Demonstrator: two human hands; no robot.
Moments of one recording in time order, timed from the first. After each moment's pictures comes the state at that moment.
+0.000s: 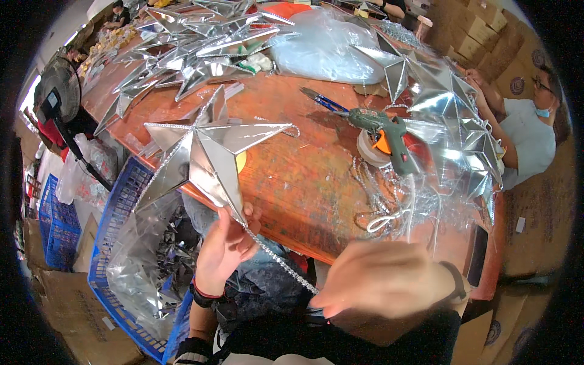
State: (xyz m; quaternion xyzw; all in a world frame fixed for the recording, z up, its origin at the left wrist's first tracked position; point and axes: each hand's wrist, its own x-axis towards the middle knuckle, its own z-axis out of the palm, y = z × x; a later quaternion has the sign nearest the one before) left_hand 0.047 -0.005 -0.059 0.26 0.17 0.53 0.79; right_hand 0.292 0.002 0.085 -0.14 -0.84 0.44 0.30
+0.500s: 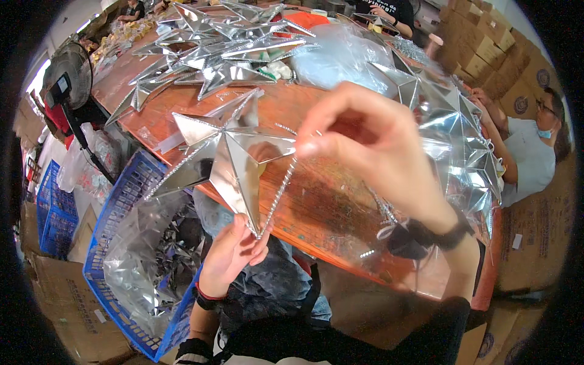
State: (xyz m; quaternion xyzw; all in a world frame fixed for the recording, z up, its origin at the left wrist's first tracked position) left_hand 0.033 -0.016 -0.047 0.30 0.27 0.51 0.77; right_hand 0.234 0.080 0.105 -0.23 -0.78 0.42 0.41
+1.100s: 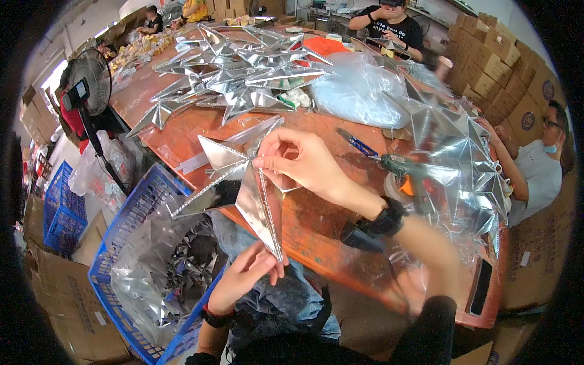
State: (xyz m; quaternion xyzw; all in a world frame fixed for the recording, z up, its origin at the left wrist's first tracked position) left_hand 0.025 -0.022 -0.038 0.44 0.34 0.49 0.67; right_hand 0.158 0.140 0.043 -0.25 -0.71 0.56 0.35
